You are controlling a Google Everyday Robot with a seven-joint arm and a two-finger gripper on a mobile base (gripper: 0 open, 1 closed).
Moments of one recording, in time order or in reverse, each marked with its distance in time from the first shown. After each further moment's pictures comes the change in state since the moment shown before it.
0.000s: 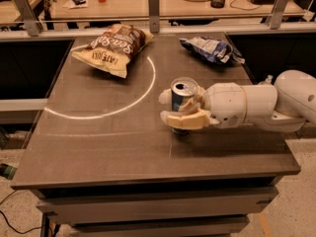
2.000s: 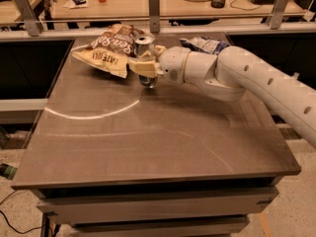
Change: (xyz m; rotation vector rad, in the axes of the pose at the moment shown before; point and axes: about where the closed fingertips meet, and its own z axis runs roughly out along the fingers) arm 0.004 -0.195 0.074 0.429 0.023 0.044
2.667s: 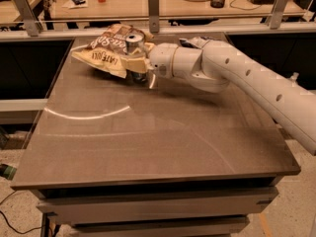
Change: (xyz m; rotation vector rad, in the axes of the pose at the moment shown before) arm 0.012 -0.017 0.042 -0.047 0.009 -0.020
